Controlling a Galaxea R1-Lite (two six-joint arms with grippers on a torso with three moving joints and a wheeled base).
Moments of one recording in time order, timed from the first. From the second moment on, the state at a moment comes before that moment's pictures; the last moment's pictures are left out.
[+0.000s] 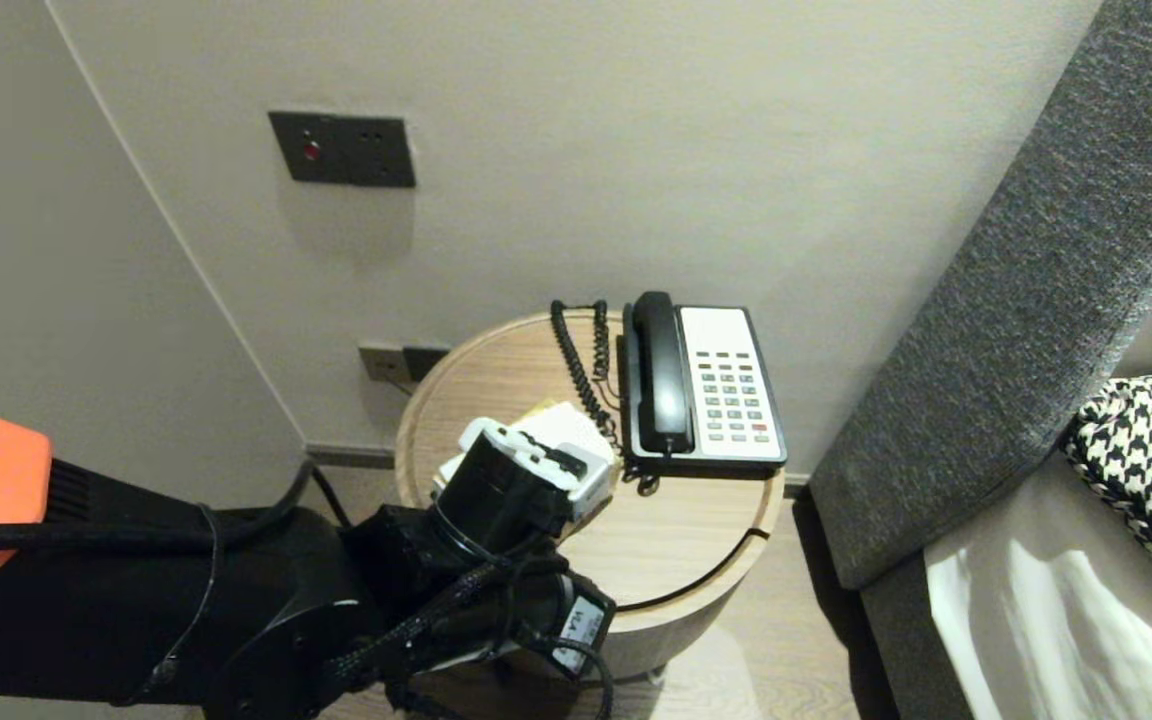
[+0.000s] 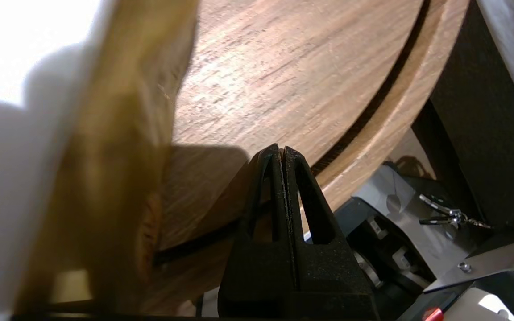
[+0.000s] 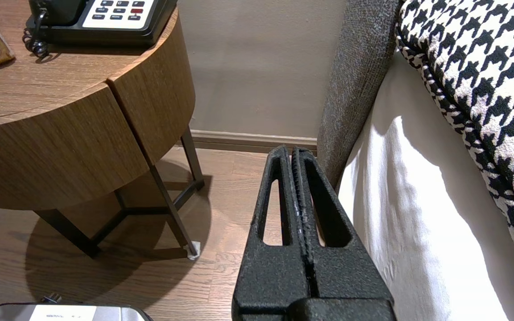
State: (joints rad) left arm -0.93 1.85 -0.92 -0.22 0.06 -0.18; right arm 0.01 0.00 0.00 -0.03 0.00 -0.01
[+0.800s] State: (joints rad) left arm -0.97 1.83 -0.86 -0.22 0.05 -0.21; right arm 0.01 0.00 0.00 -0.03 0.00 -0.01
